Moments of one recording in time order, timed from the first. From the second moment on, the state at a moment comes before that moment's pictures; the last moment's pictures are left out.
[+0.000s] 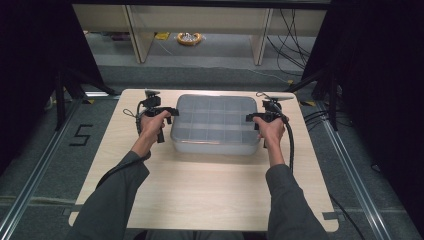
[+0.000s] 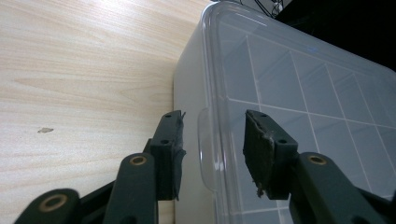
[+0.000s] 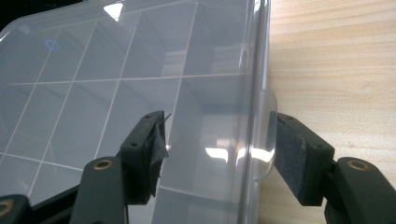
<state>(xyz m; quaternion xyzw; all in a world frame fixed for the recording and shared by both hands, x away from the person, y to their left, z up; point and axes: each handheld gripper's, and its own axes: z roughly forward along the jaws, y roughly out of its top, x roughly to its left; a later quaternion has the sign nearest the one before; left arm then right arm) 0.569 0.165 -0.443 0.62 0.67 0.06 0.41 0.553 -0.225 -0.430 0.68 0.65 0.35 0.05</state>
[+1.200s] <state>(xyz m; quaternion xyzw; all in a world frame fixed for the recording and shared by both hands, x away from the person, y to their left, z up) 0.497 0.189 -0.417 0.68 0.58 0.07 0.45 0.485 -0.247 -0.394 0.56 0.69 0.43 0.11</state>
